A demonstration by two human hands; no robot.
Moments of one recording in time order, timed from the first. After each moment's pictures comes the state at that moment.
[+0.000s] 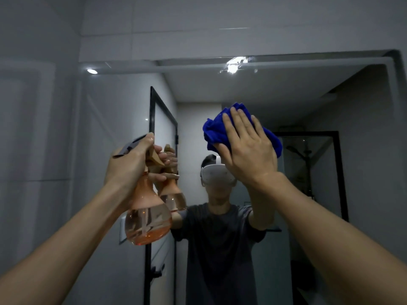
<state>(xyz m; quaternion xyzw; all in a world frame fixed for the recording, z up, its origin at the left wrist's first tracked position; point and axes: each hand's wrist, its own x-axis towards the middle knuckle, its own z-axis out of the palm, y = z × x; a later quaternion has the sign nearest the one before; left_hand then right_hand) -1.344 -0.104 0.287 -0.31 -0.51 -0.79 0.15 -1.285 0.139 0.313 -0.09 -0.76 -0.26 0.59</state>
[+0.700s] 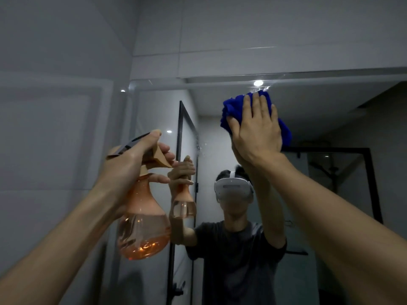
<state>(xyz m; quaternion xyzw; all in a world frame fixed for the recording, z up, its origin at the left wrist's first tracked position) -1.360 -0.203 0.299 -0.40 -0.51 -0.75 0.15 -1.335 0.049 0.383 -0.14 -0.76 -0.14 0.62</state>
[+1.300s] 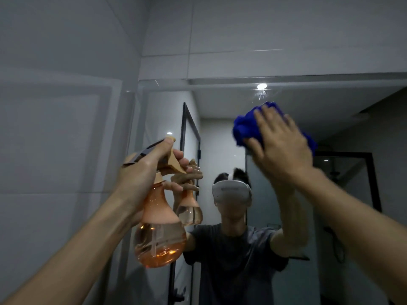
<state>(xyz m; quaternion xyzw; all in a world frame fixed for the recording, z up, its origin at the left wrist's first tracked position) -1.365 -0.201 0.294 -0.40 -0.48 -0.77 0.11 -1.323 0.079 0.363 -0.08 -0.76 -0.22 0.61</state>
